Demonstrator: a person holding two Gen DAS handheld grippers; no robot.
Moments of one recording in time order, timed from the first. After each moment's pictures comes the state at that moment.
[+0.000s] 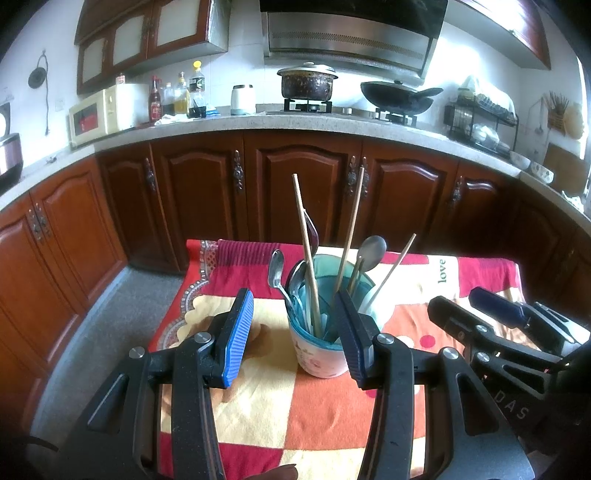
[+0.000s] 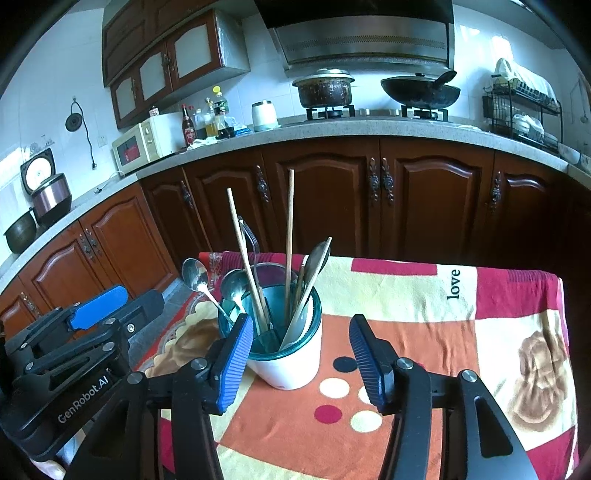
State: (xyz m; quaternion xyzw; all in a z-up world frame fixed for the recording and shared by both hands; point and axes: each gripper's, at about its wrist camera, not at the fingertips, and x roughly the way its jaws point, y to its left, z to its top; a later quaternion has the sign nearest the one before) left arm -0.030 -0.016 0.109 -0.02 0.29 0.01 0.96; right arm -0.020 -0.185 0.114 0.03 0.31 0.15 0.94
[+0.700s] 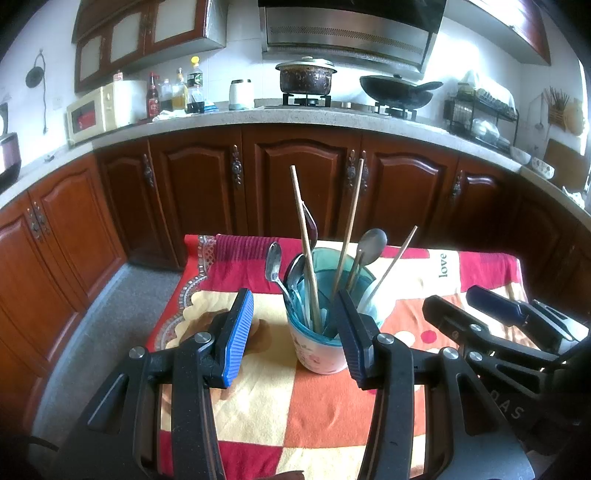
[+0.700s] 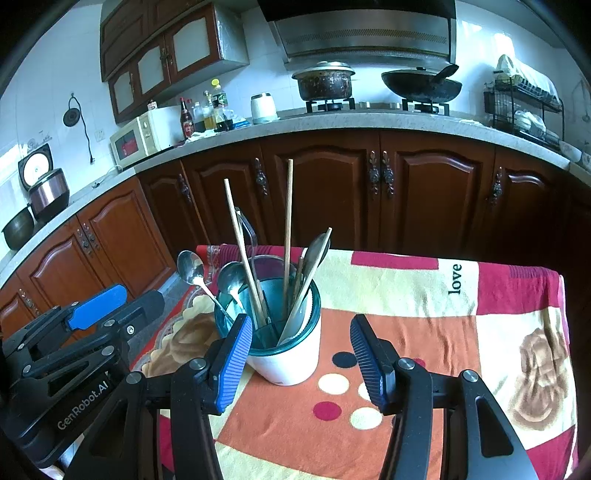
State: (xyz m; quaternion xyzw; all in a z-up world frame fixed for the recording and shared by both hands) left arm -0.026 -0.017 0.102 -0.02 0.30 0.00 0.95; right arm -0.014 -0.182 0.109 0.02 0.33 0.15 0.93
